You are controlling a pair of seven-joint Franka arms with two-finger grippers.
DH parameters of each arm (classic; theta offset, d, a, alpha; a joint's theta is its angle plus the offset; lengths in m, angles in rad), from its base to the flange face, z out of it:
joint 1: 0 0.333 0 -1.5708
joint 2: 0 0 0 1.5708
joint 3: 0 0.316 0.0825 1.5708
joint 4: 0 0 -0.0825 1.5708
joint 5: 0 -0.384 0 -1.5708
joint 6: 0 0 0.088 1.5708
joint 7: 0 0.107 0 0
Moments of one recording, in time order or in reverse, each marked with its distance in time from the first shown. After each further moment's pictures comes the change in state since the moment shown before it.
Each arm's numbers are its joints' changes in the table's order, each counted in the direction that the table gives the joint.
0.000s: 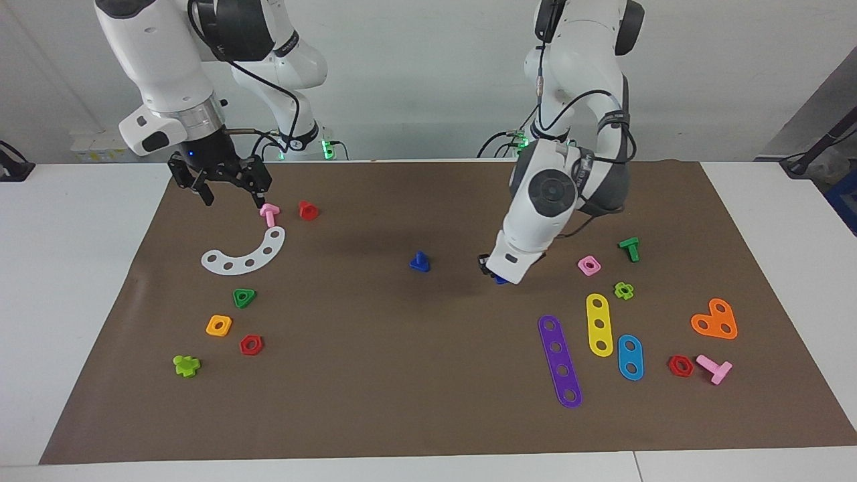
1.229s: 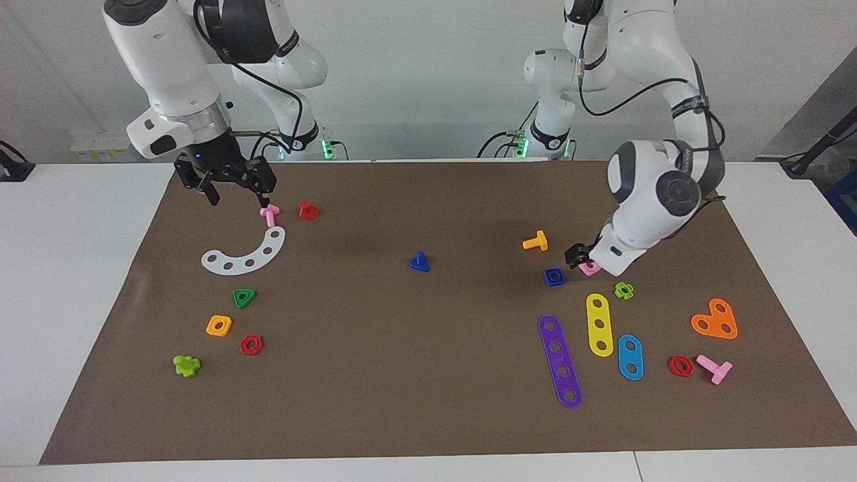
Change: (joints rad) left arm 0.188 -0.227 0.026 -0.107 -0.034 -0.106 0.237; right arm 0.072 0.004 0.007 -0.044 0.000 0.043 0.106
